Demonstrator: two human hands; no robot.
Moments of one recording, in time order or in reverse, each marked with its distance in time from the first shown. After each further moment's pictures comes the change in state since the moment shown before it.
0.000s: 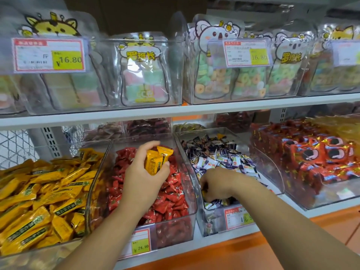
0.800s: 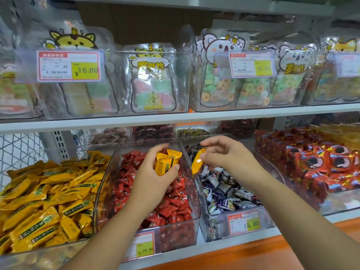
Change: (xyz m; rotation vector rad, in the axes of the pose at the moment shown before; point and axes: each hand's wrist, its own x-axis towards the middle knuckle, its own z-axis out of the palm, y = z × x) left_hand 0.005 0.008 0.000 -0.103 -0.107 -0.068; right_hand -0.037 -0.007 -0.030 1.185 0.562 -0.320
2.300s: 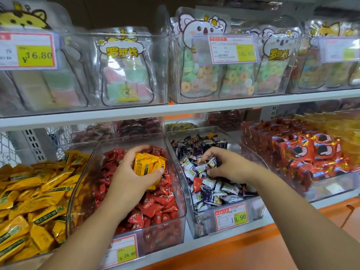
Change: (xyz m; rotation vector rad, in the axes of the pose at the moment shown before) left_hand 0.005 -0.013 -0.004 0.060 -0.003 -0.139; right_hand 0.017 0.059 -0.050 -0.586 -0.191 0.142
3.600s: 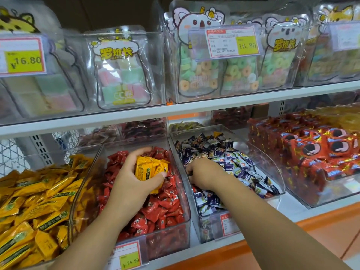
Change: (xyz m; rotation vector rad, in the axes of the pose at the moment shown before) left_hand 0.002 -0.007 0.001 0.021 -0.001 0.014; right_hand 0.044 -0.028 0.059 -0.420 -0.070 0.053
